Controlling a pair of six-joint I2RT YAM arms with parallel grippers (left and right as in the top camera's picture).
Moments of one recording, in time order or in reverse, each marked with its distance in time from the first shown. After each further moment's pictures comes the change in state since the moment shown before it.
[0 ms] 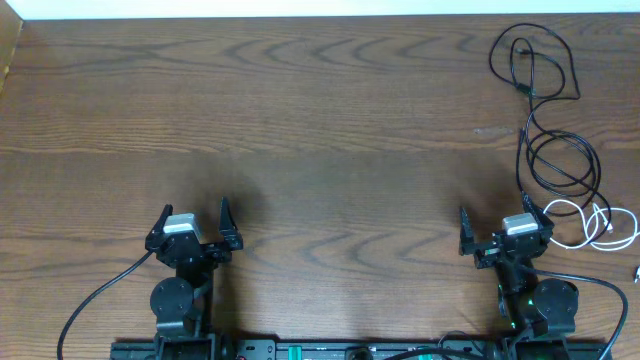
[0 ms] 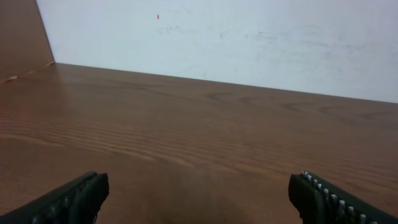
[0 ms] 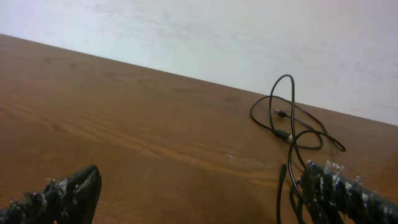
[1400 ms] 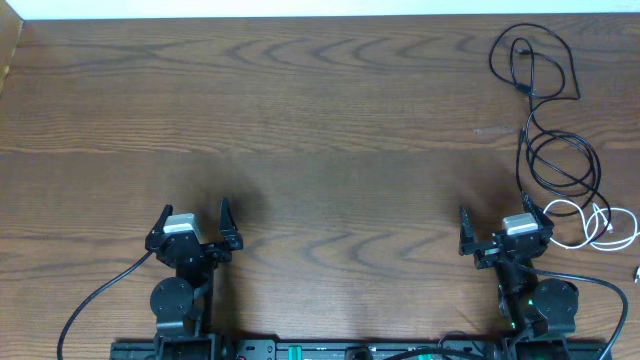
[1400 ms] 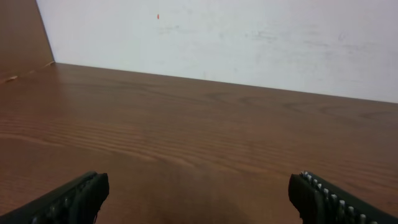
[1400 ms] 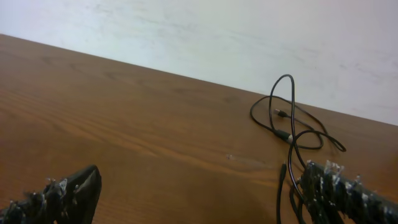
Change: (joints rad) left arm 0.000 0.000 0.000 0.000 0.000 0.000; right arm 0.000 0.000 0.000 0.000 0.000 0.000
